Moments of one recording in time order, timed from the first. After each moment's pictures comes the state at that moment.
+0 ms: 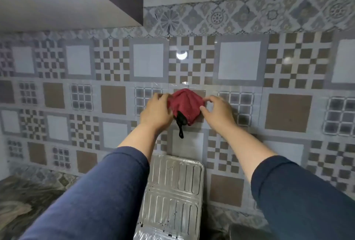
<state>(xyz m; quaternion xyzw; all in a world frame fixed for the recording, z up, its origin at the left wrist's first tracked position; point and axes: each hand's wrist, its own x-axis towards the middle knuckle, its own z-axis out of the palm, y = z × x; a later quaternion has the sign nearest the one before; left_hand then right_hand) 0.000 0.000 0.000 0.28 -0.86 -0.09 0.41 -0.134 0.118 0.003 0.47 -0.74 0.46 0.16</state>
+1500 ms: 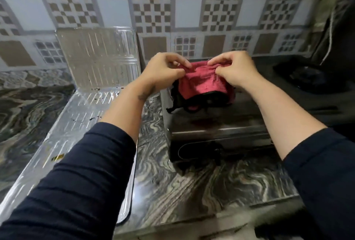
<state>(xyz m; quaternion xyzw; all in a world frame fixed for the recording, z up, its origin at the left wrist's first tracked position) 0.129 0.318 -0.155 0.06 -0.86 -0.47 0.18 0.031 0.488 -0.150 0.27 -0.86 0.43 0.04</state>
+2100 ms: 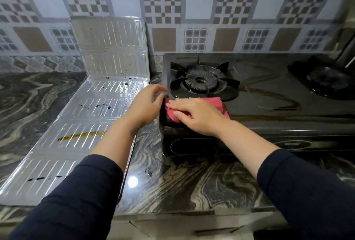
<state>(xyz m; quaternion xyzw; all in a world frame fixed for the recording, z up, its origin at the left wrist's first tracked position) 0.160 0.321 -0.246 0.20 -0.90 -0.32 0.20 0.066 0.478 -0.246 0.60 -0.78 0.20 -0.03</state>
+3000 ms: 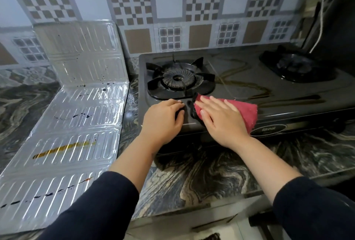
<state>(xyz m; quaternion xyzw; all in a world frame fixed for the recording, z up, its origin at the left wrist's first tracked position) 0.136 0.398 -0.274 0.06 -0.97 -0.12 0.21 0.052 0.571 -0.279 0.38 -0.91 0.14 0.08</state>
